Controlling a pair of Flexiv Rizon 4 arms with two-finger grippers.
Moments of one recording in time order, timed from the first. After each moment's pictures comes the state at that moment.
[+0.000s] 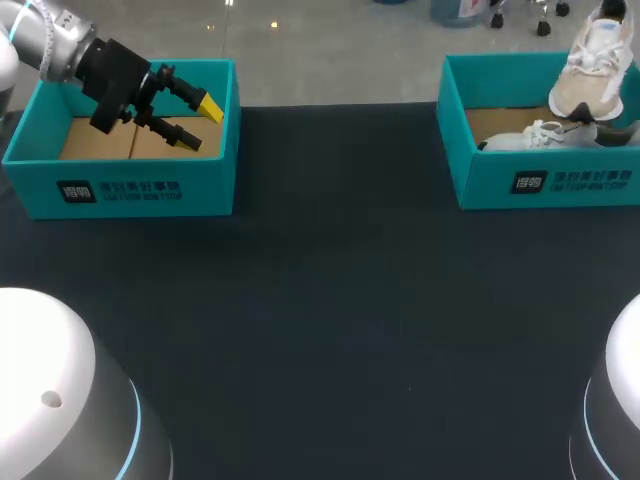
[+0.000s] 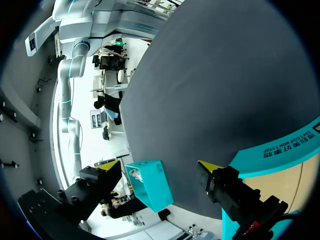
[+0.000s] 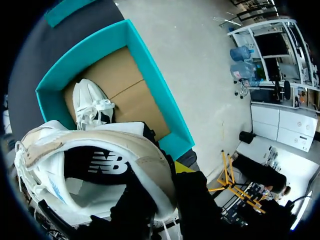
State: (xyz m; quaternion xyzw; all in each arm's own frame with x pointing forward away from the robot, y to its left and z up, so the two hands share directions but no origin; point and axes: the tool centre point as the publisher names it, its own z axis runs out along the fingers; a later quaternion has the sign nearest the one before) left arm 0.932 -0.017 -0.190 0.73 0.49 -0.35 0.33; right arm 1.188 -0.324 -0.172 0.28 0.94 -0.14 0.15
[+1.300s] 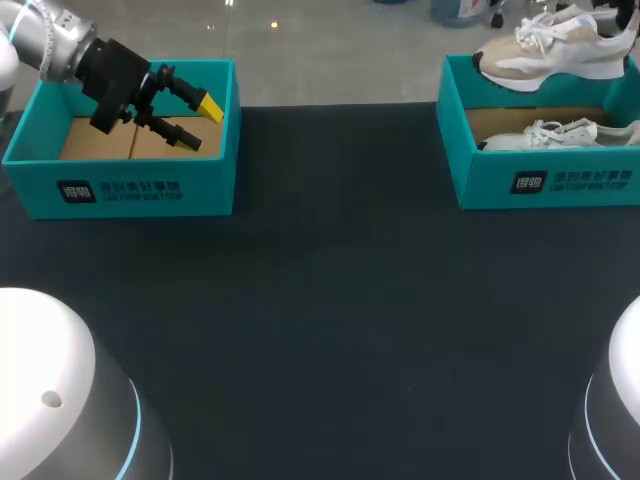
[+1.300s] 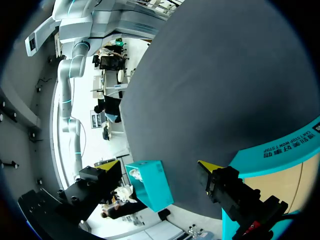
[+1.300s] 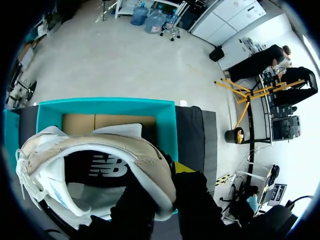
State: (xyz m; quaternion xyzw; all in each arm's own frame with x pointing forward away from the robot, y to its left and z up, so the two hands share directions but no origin) left arm 0.932 -0.017 -0.190 0.73 0.49 -0.35 0.33; right arm 1.157 -0.345 -0.194 0.70 0.68 -0.09 0.19
